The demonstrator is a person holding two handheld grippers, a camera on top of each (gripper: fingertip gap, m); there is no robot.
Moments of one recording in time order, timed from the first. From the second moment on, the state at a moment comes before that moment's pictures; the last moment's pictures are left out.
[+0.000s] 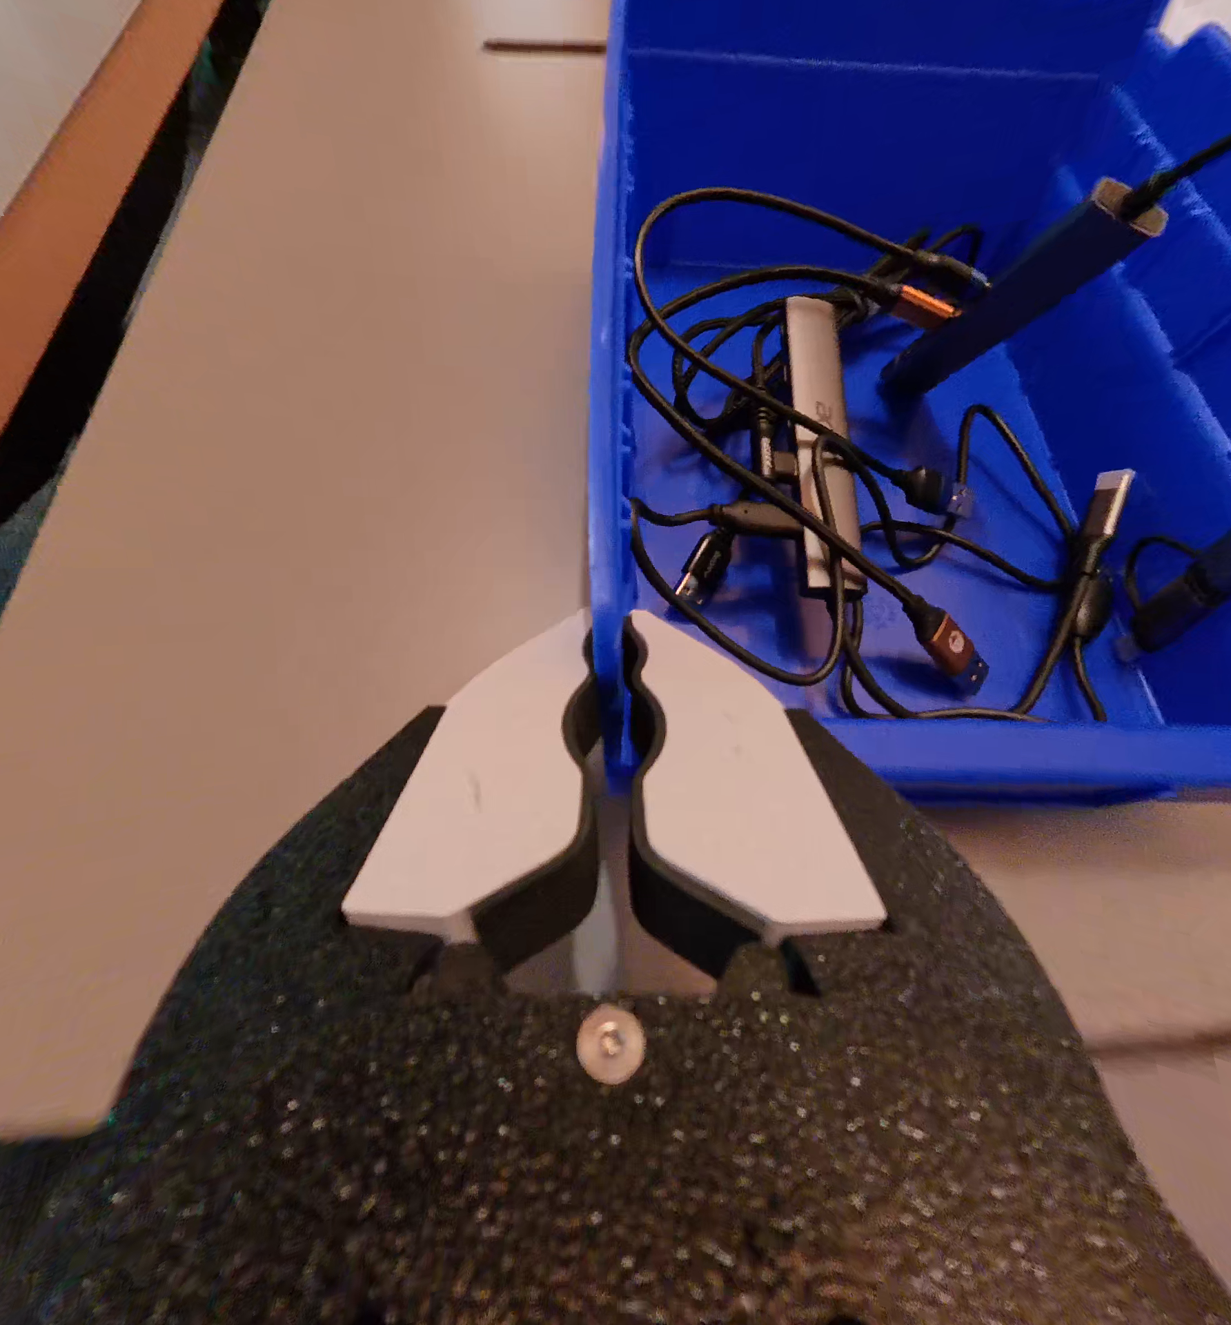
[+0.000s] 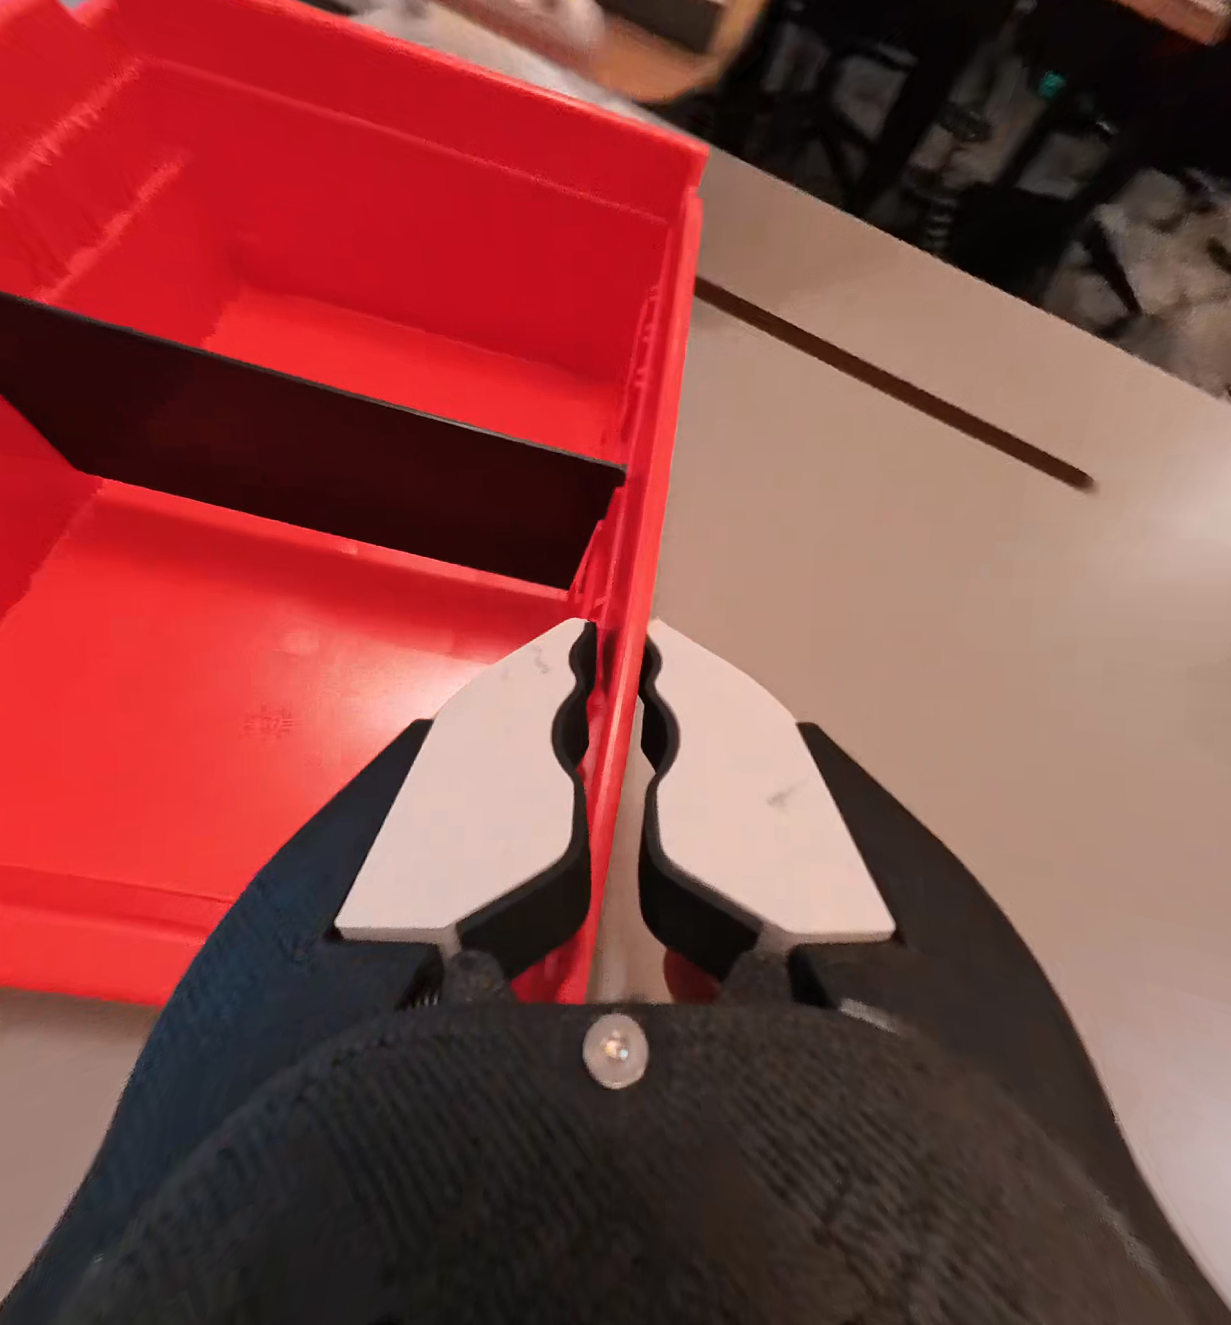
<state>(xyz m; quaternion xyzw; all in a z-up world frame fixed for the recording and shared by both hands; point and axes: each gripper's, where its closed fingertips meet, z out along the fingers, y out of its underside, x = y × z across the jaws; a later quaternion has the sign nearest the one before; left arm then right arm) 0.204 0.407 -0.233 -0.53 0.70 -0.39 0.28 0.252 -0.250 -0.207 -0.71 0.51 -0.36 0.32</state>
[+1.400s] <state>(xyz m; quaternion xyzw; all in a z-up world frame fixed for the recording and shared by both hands) 0.332 0.215 -0.172 -0.27 0.84 -0.30 0.37 0.249 -0.368 -0.112 -0.54 0.55 -0.52 0.38</state>
